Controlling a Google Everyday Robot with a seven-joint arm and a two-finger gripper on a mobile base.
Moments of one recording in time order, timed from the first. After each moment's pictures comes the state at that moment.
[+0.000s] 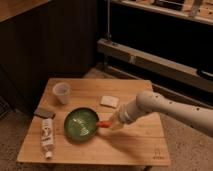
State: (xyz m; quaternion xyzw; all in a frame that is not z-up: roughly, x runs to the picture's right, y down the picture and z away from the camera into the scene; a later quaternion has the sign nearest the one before) arm 0.034 0.165 0.757 -0.32 -0.28 0.18 0.89
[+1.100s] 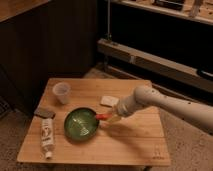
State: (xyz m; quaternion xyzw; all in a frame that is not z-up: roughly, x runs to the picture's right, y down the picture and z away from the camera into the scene) arm 0.026 0.137 0.795 -0.31 -0.29 0.20 0.89
